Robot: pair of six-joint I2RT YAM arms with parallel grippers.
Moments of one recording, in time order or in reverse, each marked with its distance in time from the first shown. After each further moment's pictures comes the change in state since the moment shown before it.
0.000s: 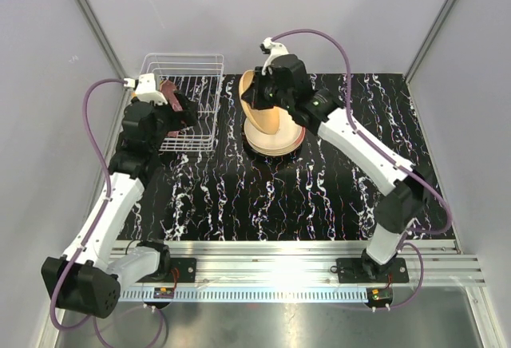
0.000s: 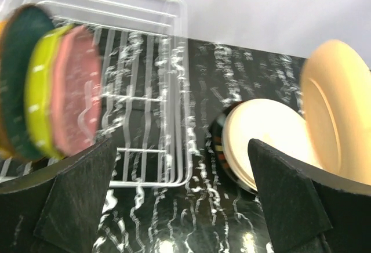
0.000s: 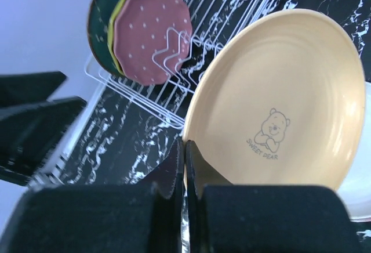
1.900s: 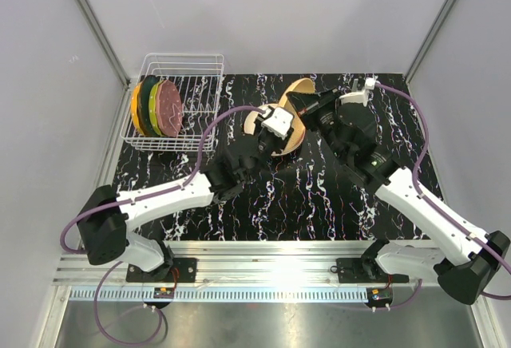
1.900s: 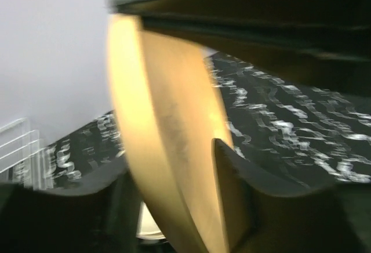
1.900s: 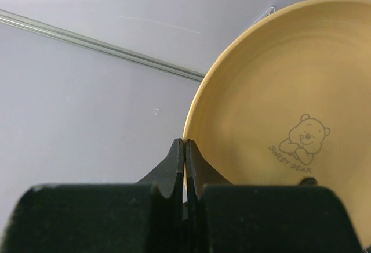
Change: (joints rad) left arm -0.827 0.382 0.055 0.599 -0.356 0.516; right arm 0.004 -0.651 -0.696 0.433 0.381 0.741
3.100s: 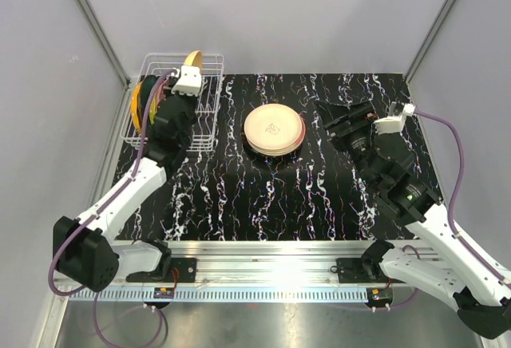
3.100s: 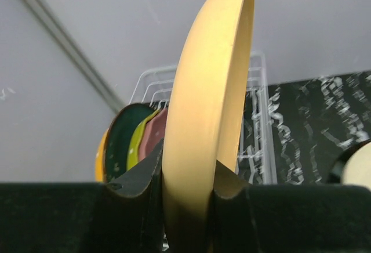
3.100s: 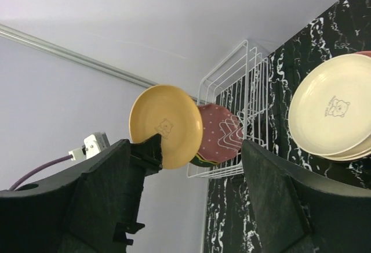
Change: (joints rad) left arm 0.579 -0.205 -0.042 -0.207 -0.121 0.107; right arm 0.002 -0.303 -0.159 -0.098 0.106 -0.066
